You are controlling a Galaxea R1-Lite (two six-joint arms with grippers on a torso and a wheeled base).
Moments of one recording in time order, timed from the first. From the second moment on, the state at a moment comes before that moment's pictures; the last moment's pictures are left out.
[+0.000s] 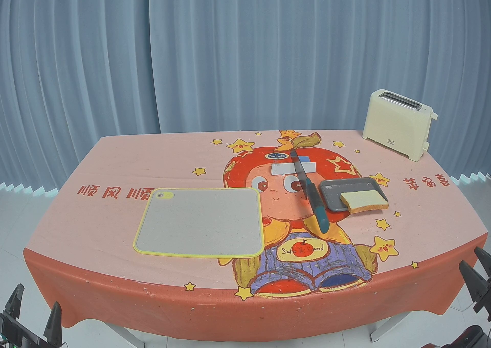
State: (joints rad) left arm 0.00 0.02 -0.02 0.00 0.03 -0.02; right arm 0.13 0.40 -0.13 -0.15 0.12 0.27
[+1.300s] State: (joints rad) left arm 0.00 0.02 -0.02 0.00 0.03 -0.02; right arm 0.15 0.85 -0.18 -0.30 0.33 0.86
